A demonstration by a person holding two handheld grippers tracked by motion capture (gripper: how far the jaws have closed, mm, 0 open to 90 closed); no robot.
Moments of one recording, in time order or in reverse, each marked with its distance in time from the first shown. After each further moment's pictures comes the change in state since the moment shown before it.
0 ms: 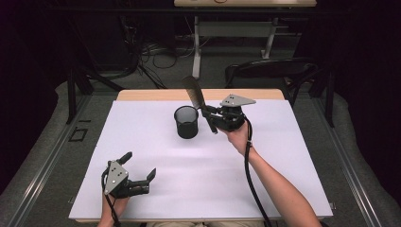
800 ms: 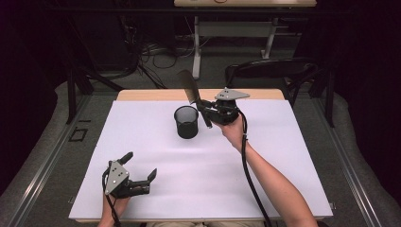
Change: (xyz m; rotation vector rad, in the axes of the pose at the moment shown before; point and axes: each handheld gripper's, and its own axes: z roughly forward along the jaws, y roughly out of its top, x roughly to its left) left arm -0.001 0.001 0.000 -0.002 -0.008 0.003; right arm -0.005 0.011 0.021 -0.019 0.008 0.010
